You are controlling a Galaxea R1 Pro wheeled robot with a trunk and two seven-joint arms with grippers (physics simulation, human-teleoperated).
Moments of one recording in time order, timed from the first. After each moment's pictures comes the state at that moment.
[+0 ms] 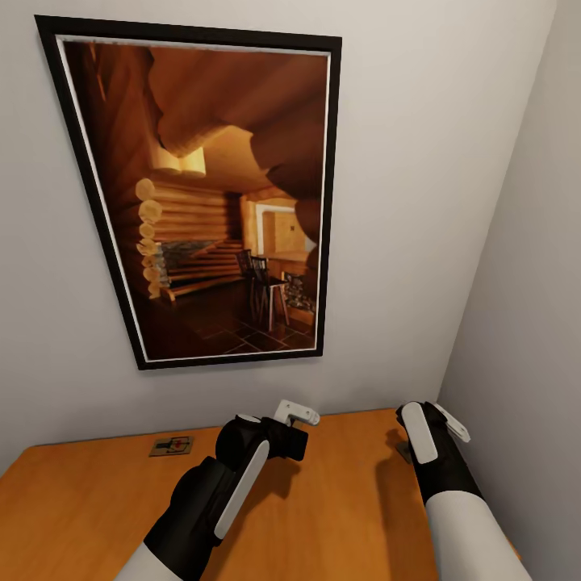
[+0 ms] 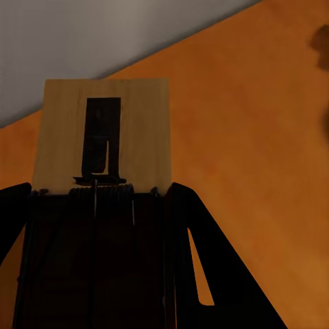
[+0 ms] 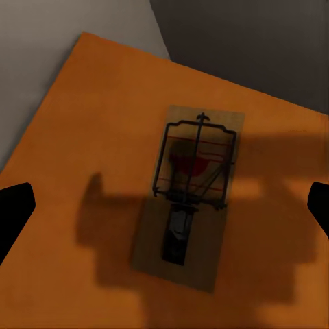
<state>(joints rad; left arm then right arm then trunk) -0.49 -0.17 -0.46 -1.33 0.17 1.01 0.04 -0.65 0.11 -0.29 -0.97 -0.57 0.45 -0.84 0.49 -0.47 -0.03</state>
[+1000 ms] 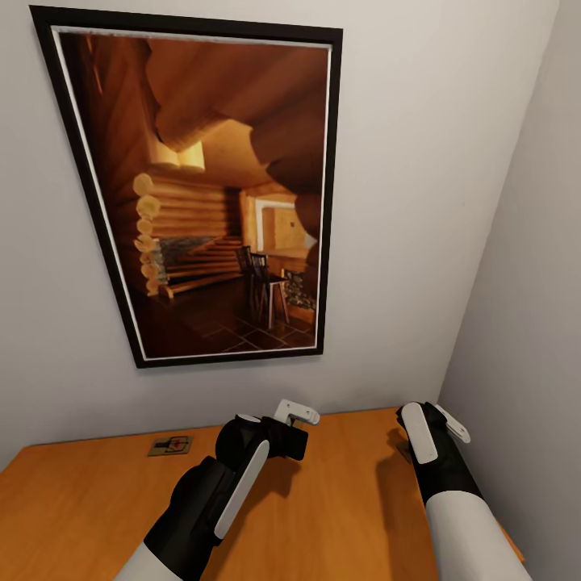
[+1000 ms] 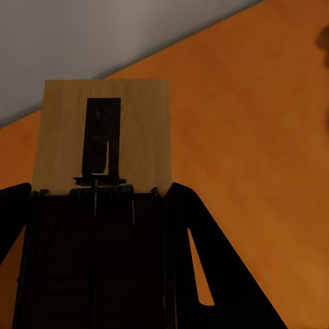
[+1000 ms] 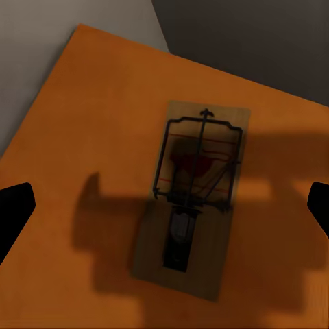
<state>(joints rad) -0.49 -0.17 -0.46 -1.33 0.18 1.01 0.04 -0.65 0.11 -0.29 -0.96 -0.57 0.45 -0.84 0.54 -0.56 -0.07</state>
